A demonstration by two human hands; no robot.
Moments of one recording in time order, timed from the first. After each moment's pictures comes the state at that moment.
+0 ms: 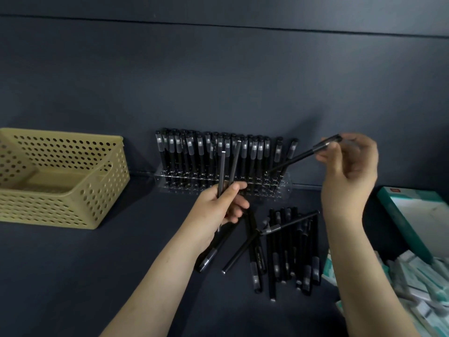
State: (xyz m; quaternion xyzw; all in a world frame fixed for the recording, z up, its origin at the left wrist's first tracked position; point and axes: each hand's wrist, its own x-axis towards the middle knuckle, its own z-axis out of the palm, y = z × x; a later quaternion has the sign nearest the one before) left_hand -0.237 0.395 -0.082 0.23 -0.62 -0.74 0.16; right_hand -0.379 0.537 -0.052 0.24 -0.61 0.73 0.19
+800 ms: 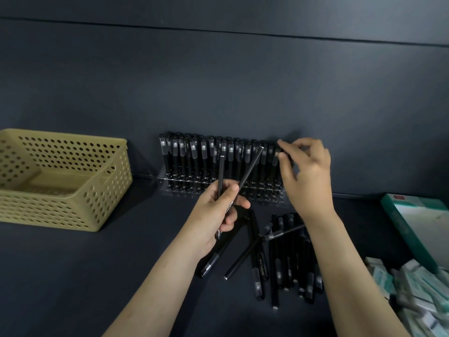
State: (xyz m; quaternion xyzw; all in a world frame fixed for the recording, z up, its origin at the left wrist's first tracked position) left_hand -0.236 0.392 -0.079 0.22 -0.54 -0.79 0.18; right_hand -0.393 0.499 -0.069 0.40 -0.77 0.40 0.31
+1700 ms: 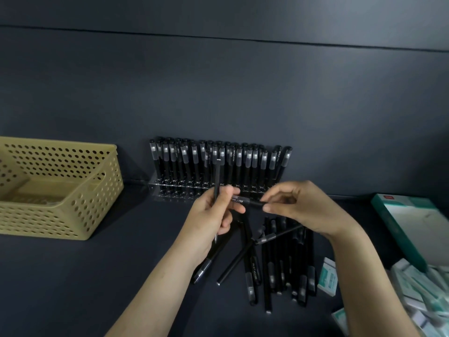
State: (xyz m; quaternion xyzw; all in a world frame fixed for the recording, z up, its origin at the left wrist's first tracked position) left_hand -0.240 0.399 -0.081 0.22 -0.58 -0.76 0.20; right_hand -0.378 0.543 -0.043 0.42 -0.78 0.41 -0.22
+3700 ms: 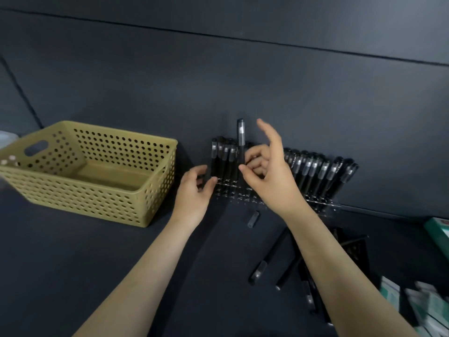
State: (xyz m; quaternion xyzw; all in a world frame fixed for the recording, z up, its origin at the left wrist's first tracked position) left_hand -0.193 0.269 -0.112 0.32 -0.74 -0.47 0.36; right_hand -0.303 0.397 -0.044 0.53 -0.66 0.53 -0.05
